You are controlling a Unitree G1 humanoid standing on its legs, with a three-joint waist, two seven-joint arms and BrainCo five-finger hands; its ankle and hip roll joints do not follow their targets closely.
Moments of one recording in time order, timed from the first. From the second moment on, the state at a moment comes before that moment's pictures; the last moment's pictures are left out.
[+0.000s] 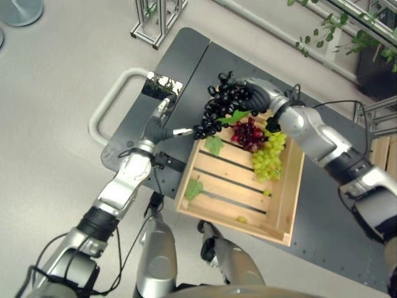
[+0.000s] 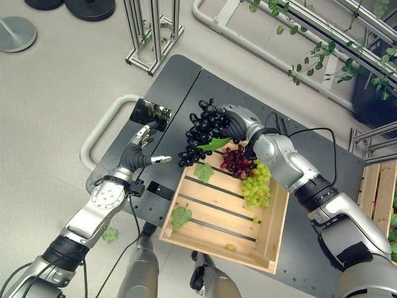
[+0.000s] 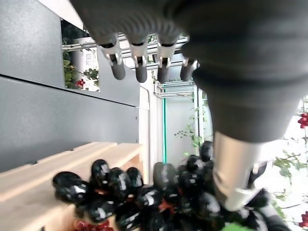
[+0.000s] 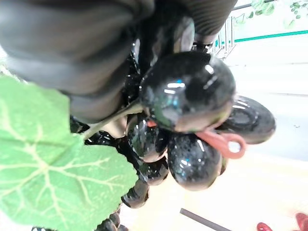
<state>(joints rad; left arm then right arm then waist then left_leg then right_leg) -0.43 0.57 -0.37 0.08 -0.25 0.00 0.19 -0.95 -0.69 0.61 0.30 -0.24 0.06 0.05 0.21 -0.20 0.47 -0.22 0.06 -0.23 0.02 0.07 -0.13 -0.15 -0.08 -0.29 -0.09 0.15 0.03</state>
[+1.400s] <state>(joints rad) -0.36 0.34 -0.45 0.23 -0.13 0.01 0.39 -0.66 -0.34 0.59 0.28 -0.08 0.09 -0.08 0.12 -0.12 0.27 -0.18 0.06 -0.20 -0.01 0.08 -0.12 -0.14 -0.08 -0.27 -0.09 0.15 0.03</state>
